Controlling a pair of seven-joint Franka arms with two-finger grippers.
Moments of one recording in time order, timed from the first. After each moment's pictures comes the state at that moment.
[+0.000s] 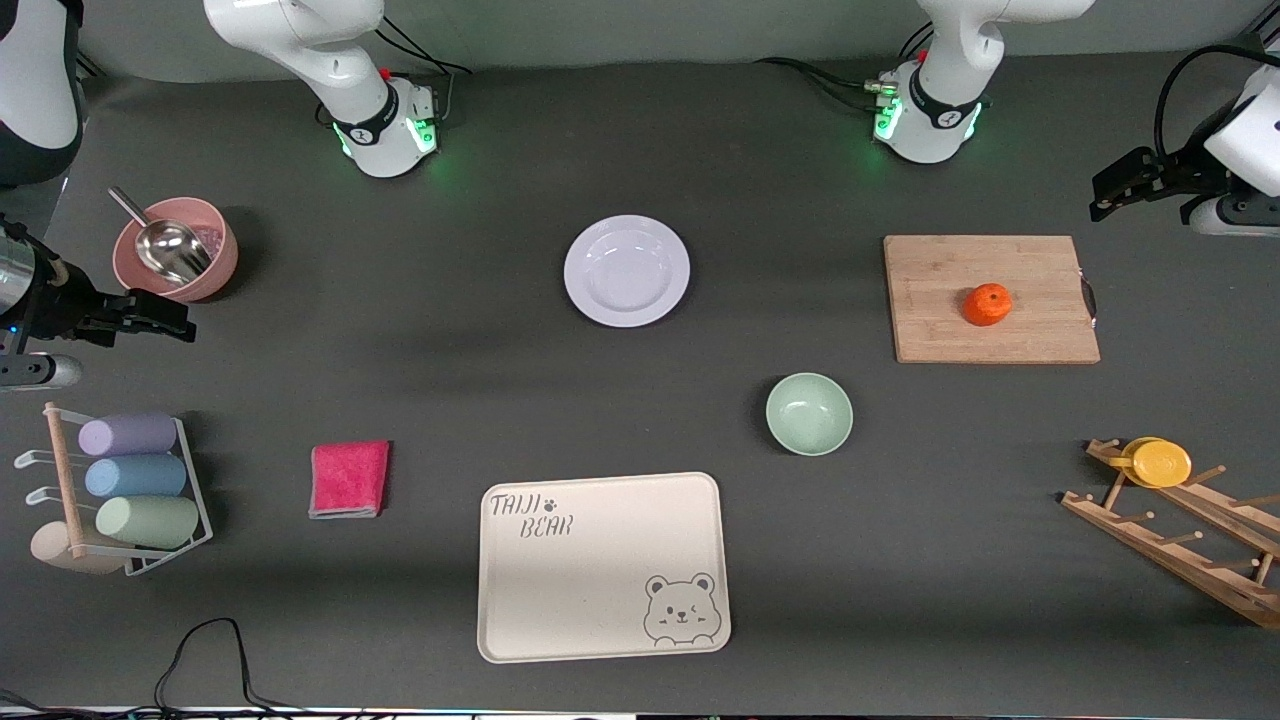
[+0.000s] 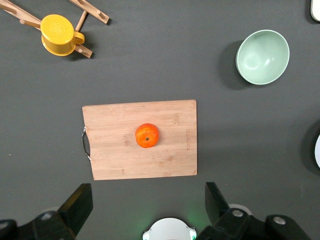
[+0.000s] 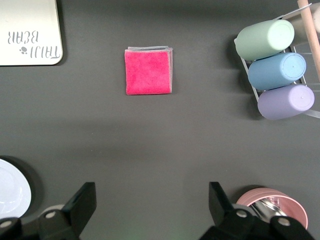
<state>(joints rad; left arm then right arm) -0.15 -0.22 0.14 -1.85 0.03 1.54 0.04 0.11 0.12 -0.16 -1.55 0.01 1.57 -0.07</state>
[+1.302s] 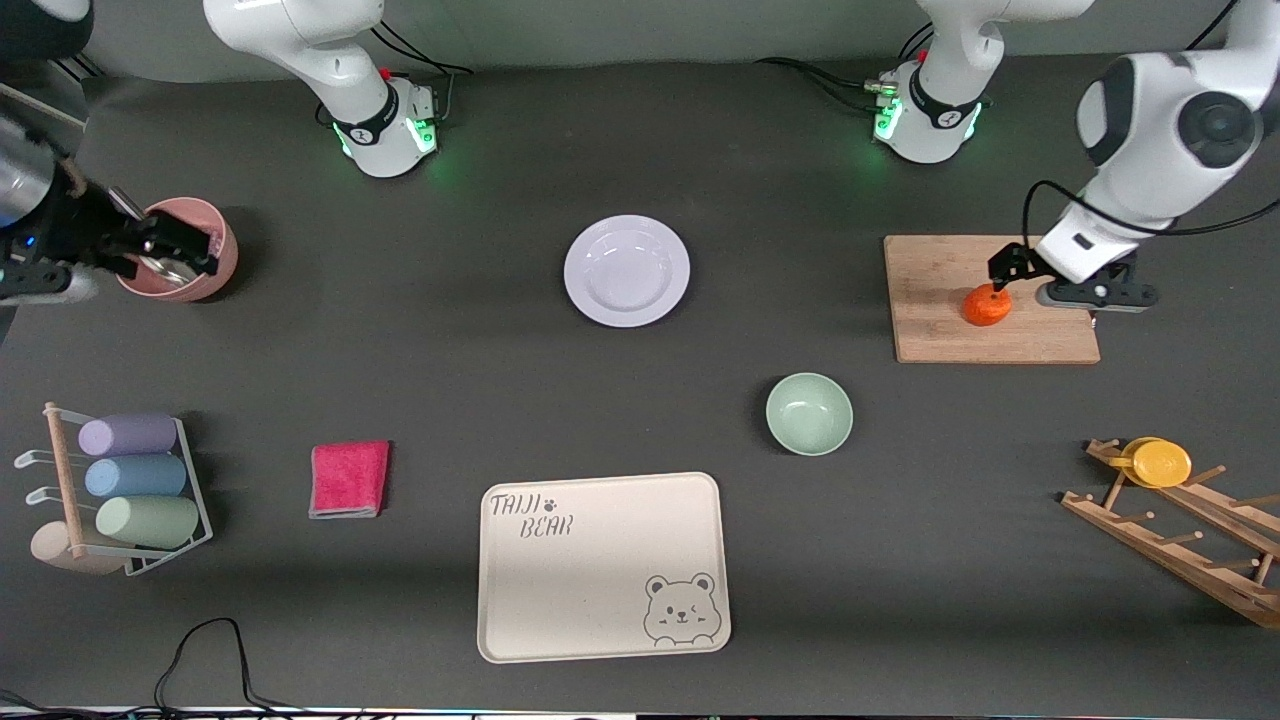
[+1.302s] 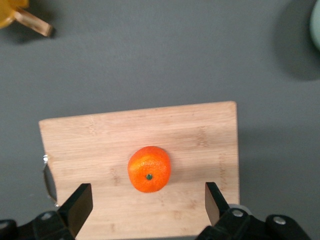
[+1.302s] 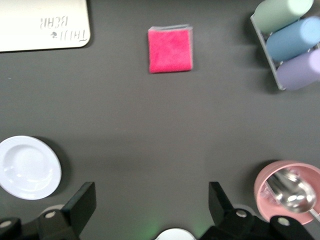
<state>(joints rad) -0.13 -0.23 0.16 -2.59 0.11 2.35 0.06 0.24 -0.13 -0.16 -1.73 0.01 1.53 0.10</state>
